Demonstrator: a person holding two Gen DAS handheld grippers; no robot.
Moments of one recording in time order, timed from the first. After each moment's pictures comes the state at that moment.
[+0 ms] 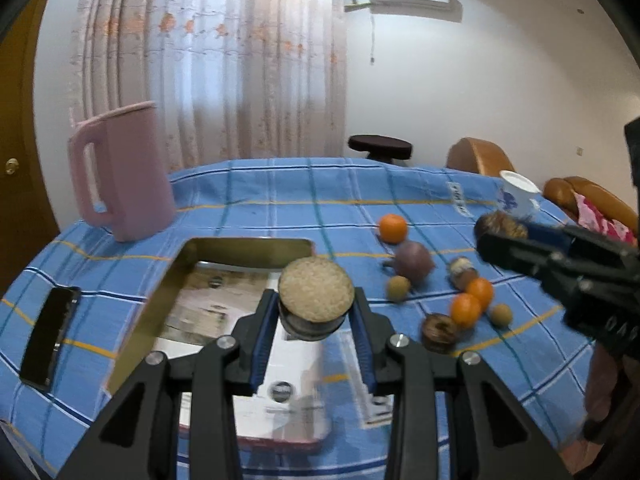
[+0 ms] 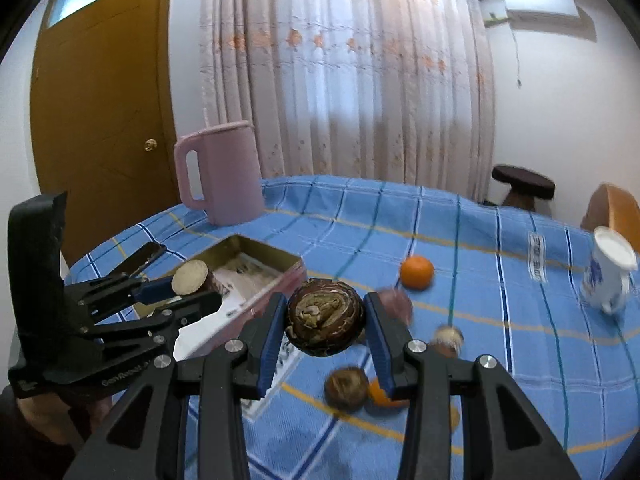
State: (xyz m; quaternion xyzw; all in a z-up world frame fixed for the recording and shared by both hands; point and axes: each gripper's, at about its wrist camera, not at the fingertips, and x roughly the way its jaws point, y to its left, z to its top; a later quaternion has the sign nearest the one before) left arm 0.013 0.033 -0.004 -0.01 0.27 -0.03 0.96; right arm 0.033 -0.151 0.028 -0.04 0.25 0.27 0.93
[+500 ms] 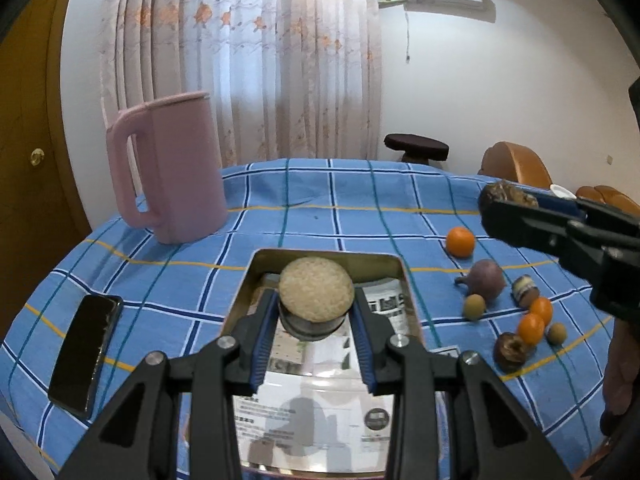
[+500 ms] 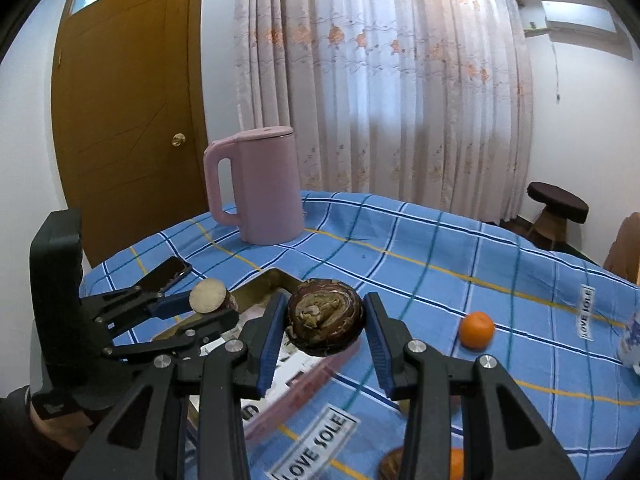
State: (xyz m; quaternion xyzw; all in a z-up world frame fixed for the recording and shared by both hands) left arm 0.040 0.089 -0.004 -0.02 0.28 0.02 0.96; right arm 0.075 -0.080 0.048 -0.06 0.25 0.33 0.91
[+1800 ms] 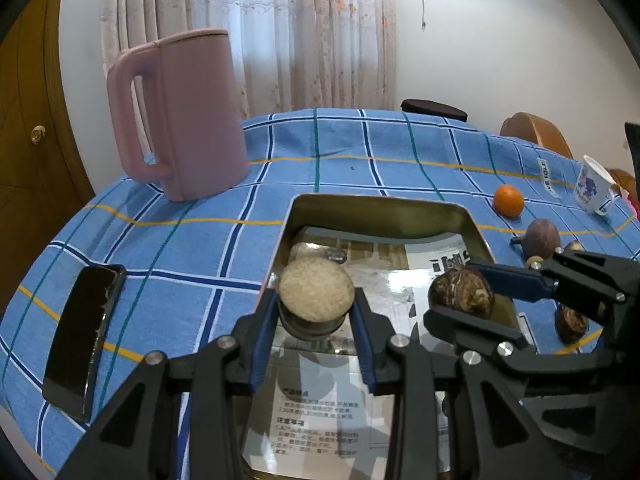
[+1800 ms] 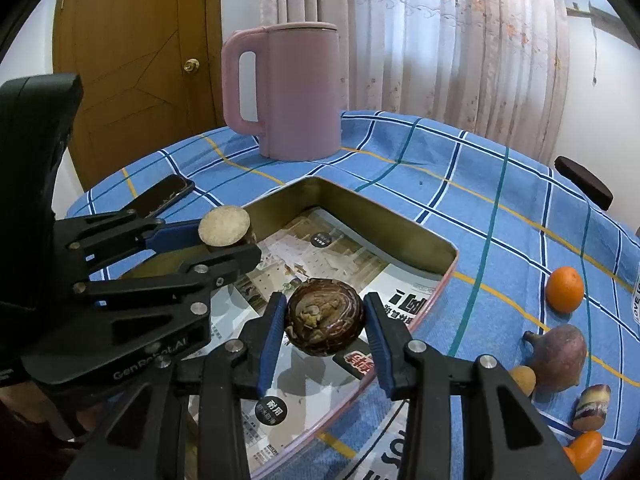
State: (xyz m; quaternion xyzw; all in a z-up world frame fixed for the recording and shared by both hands) left arm 0.065 0.121 -0.044 -0.01 0.35 0.04 0.94; right arm 0.090 -0.006 -0.036 -0.12 0.34 0.34 0.87
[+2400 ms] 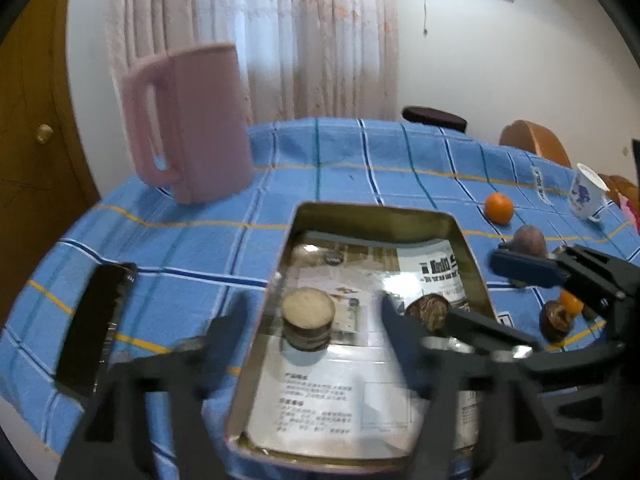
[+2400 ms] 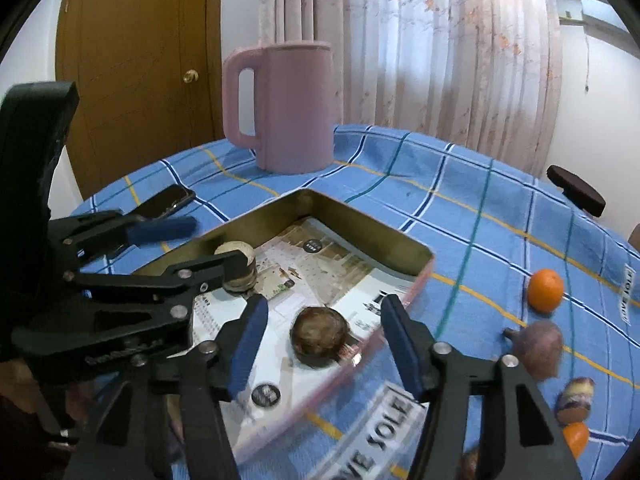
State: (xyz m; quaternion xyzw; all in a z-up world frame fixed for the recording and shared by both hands) left arm 0.039 0.117 -0.027 -0.01 0.32 0.05 0.94; right arm 0.074 -0.029 -0.024 -0.12 0.31 0.33 0.88
